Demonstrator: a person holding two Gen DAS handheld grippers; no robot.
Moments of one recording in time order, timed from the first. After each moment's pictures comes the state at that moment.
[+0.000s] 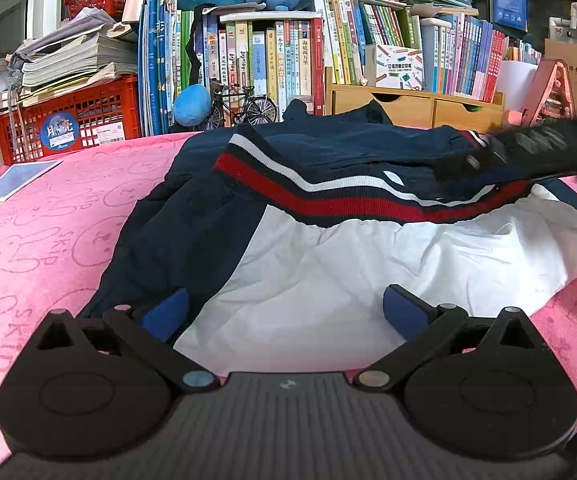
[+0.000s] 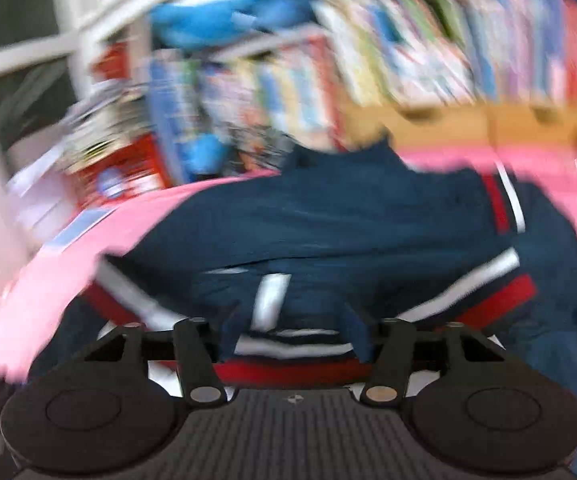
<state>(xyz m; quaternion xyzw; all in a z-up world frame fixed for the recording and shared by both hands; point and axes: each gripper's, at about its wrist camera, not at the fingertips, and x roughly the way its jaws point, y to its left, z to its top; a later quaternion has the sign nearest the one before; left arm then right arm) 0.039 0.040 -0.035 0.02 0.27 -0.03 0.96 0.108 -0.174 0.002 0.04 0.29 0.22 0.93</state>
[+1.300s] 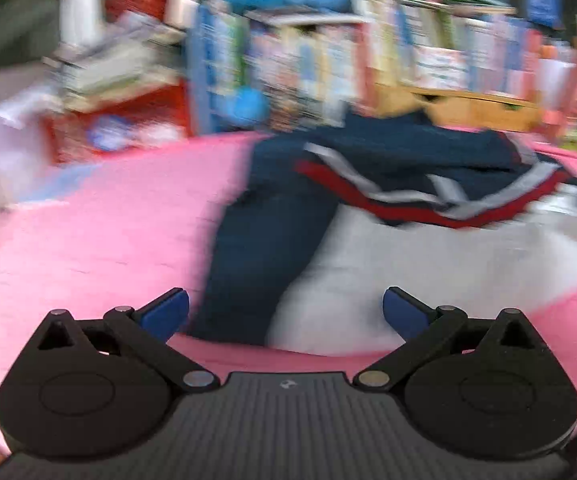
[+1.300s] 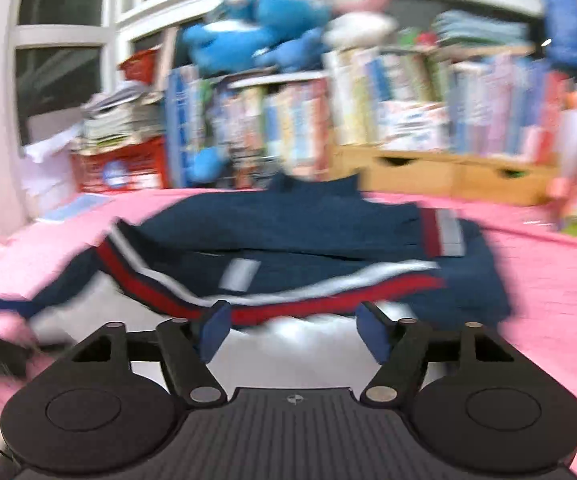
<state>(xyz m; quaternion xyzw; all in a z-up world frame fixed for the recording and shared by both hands) 0.019 0.075 -0.012 0.05 0.27 0.07 0.96 0.041 -0.226 -0.006 -0.02 0.24 0.16 0.96</state>
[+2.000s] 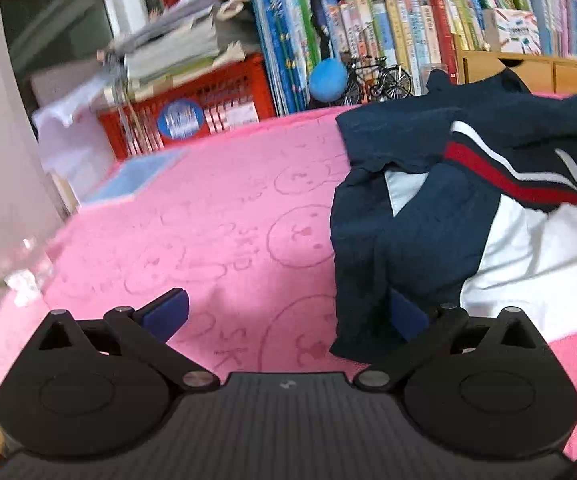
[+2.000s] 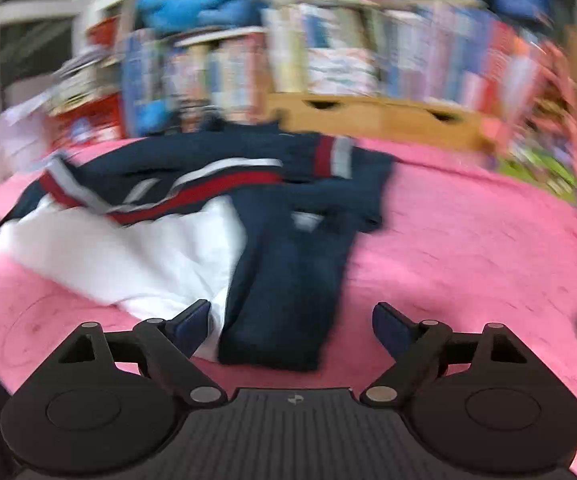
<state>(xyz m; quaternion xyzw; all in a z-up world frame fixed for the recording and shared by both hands) 0.050 0.127 -0.019 0.08 0.32 0.13 0.94 0.046 -0.343 -0.040 -0.01 0.29 0.16 0.94</state>
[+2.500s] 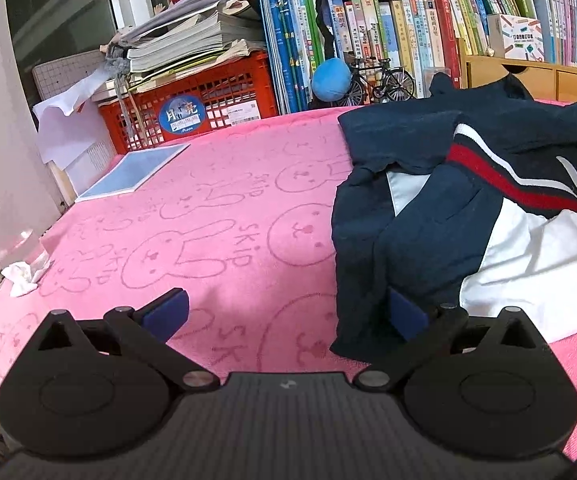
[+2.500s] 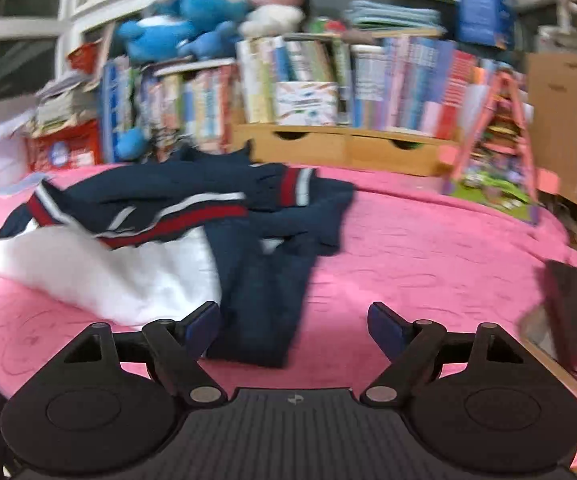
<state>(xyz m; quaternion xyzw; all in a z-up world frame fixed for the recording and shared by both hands) 0.050 0.131 -0.021 0.07 0.31 0.13 0.94 0.016 -0.334 -0.029 -0.04 0.26 0.12 0.96</state>
